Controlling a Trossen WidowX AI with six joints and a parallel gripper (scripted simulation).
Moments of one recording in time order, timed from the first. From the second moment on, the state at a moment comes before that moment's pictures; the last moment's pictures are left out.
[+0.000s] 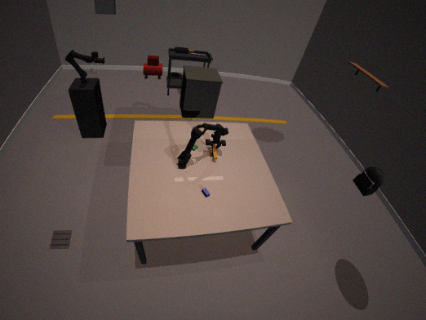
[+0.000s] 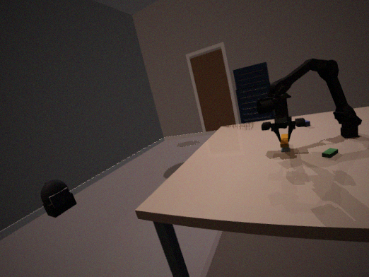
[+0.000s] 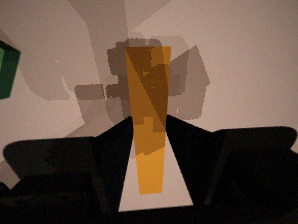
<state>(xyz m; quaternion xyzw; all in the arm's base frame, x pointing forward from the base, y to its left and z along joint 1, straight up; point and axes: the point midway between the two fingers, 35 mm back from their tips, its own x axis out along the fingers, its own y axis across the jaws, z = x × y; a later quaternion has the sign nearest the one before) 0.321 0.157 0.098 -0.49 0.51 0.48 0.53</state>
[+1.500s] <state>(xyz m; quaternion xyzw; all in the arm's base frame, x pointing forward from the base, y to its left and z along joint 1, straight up) 0.321 0.157 0.096 -0.49 0.51 0.48 0.53</state>
